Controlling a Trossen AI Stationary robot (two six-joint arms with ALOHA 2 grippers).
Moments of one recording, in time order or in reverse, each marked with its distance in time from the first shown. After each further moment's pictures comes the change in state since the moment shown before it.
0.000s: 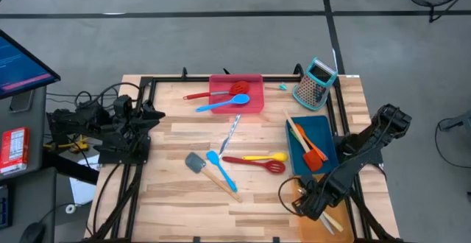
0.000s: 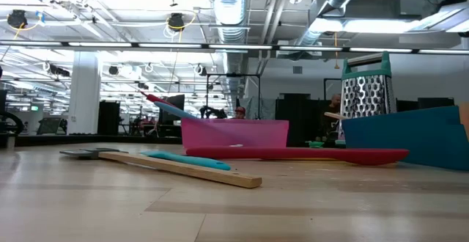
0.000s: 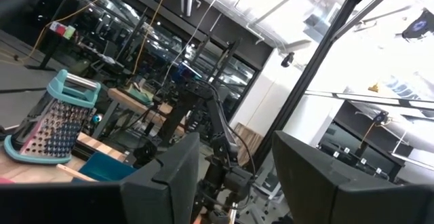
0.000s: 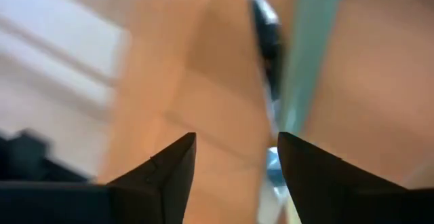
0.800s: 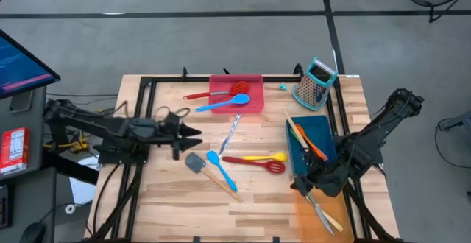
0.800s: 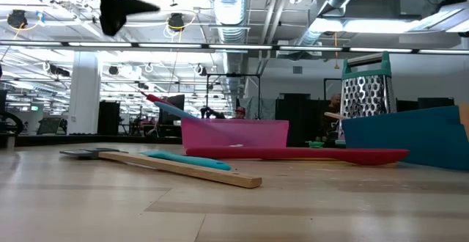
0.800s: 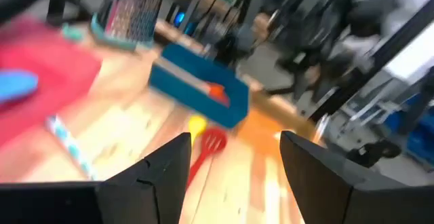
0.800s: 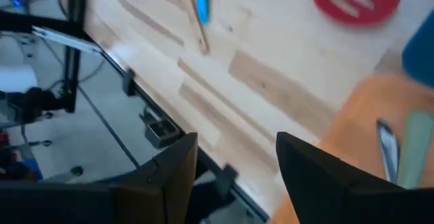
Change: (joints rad) left arm 0.001 0.507 0.001 -0.020 -0.098 -0.111; right arm -0.077 -0.358 0.070 0.011 0.381 -0.120
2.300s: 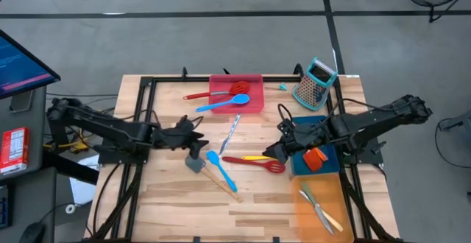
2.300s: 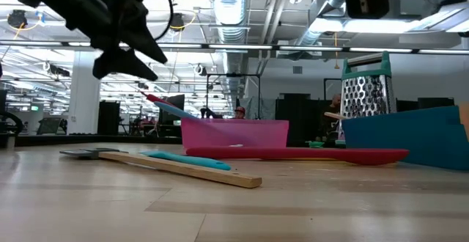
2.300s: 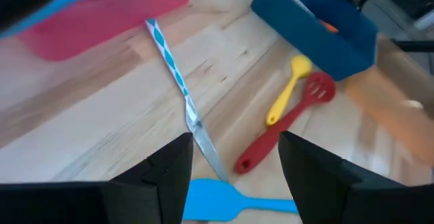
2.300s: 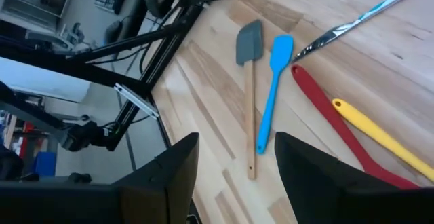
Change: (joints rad) left arm 0.050 0.281 0.000 -0.142 -0.097 -0.220; right arm -0.489 -0.014 0.000 0.339 -0.178 -0.685
